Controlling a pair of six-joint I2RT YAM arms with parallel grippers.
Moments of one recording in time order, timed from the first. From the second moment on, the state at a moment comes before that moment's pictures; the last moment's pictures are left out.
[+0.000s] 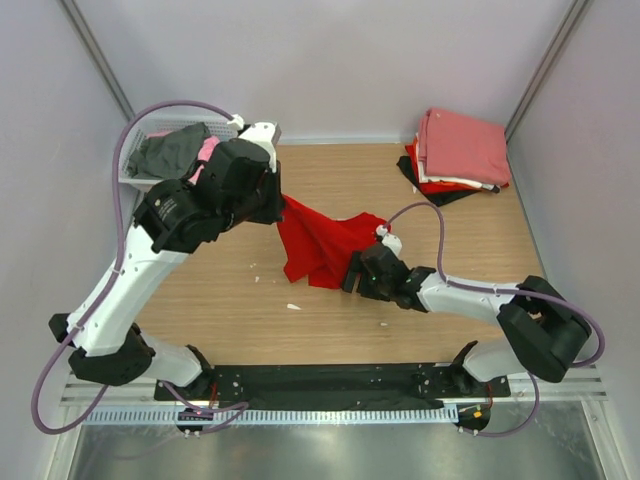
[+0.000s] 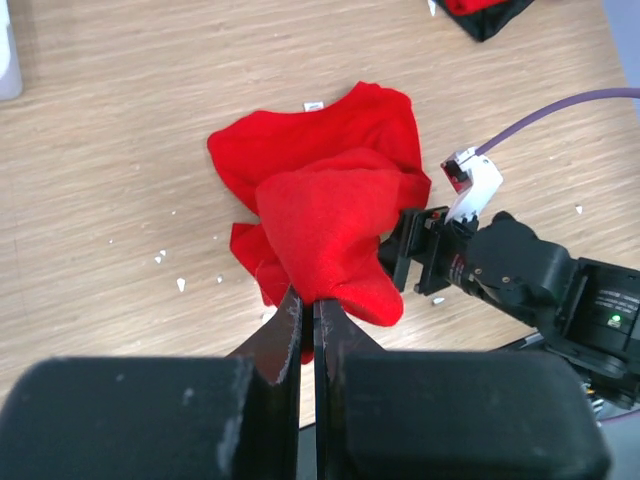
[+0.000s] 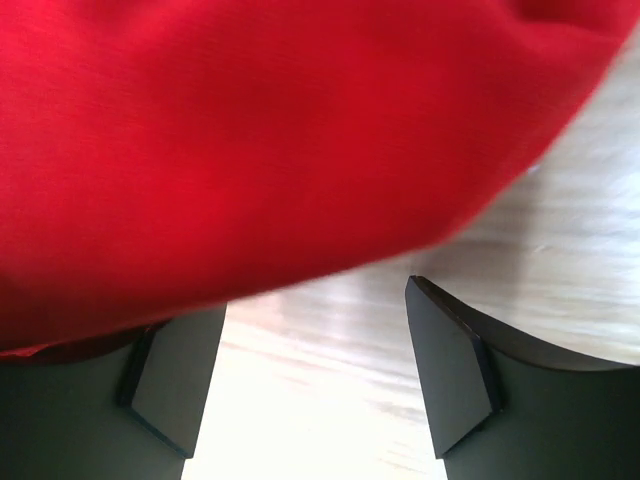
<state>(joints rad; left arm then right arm) -0.85 1.39 1.95 -1.20 -0.34 -0.47 0.78 1.39 0.61 -0.07 0.15 0.91</state>
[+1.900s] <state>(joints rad) -0.81 1.32 2.15 -1.28 -0.41 -0.35 0.75 1.22 1.30 -0.36 0.43 0.41</state>
